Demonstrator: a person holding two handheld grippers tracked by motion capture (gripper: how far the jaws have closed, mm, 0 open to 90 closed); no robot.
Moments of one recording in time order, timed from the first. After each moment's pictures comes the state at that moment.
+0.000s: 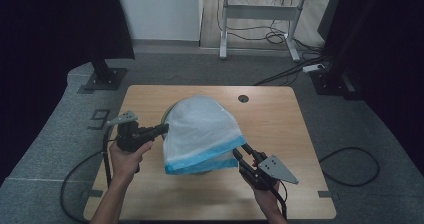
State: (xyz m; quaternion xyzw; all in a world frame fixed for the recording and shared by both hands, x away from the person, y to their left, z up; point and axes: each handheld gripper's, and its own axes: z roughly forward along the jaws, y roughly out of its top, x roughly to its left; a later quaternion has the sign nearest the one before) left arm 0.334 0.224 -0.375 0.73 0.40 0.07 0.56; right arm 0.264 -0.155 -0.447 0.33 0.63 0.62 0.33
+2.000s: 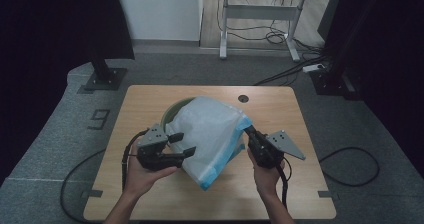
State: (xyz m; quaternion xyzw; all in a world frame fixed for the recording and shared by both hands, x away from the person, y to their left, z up) left arm 0.289 0.153 -0.362 0.81 0.30 0.14 0.49; right arm 0.295 -0.158 -0.395 0.41 0.59 0.62 0.33
